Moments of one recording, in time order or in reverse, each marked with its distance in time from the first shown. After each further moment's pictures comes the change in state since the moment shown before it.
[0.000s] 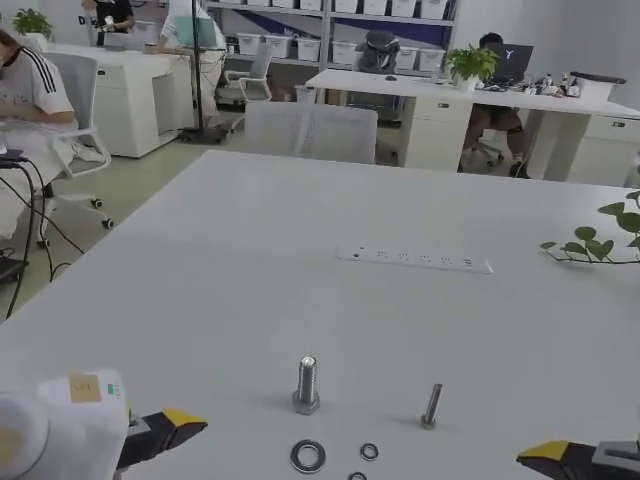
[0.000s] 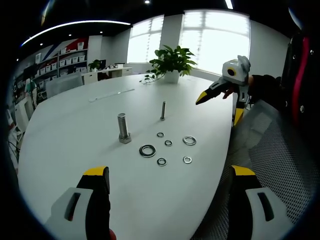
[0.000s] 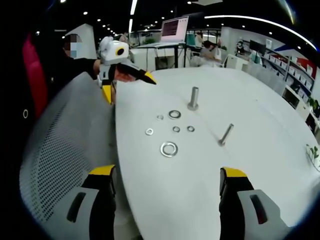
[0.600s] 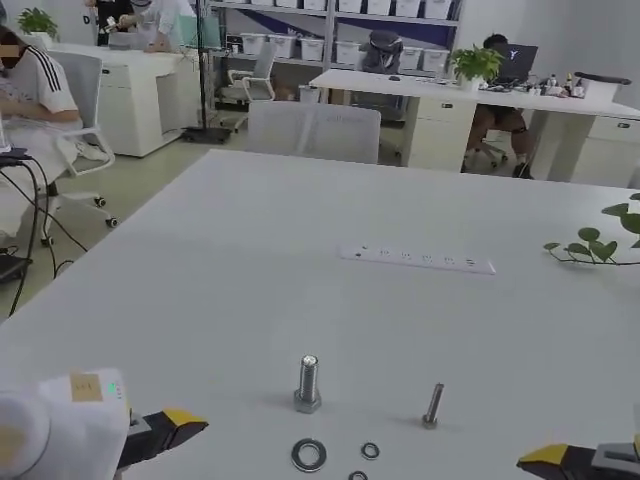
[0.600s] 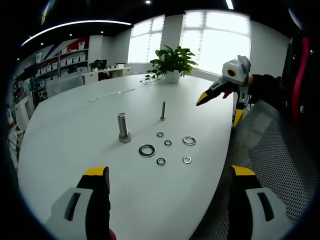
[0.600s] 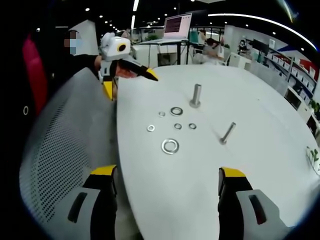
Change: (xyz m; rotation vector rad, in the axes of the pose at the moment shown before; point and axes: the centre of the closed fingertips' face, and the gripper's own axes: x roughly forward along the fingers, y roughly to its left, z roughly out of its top) left arm -0.001 -0.001 0.000 -0.005 -0.004 0.005; right arm 0.001 0.002 -0.003 -0.023 0.034 0.013
